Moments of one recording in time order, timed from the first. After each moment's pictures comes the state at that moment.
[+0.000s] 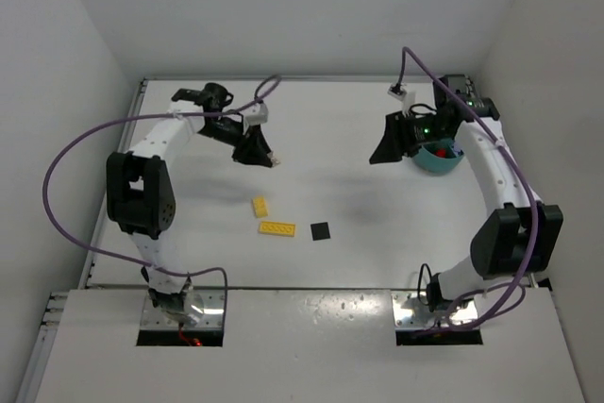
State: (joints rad) left arm -0.17 1.83 1.54 -1.10 1.08 1.19; right arm 0.03 1.53 1.39 -1.02 -0.87 -0.32
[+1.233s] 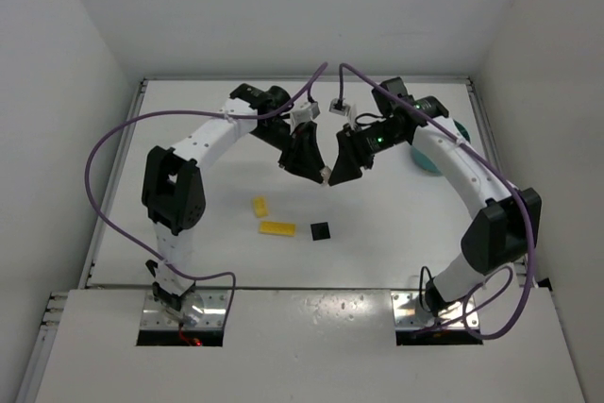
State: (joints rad) left arm -0.50 1.98 1.82 -1.30 1.44 1.05; right arm 0.36 1.61 1.47 -1.01 -0.96 -0.31
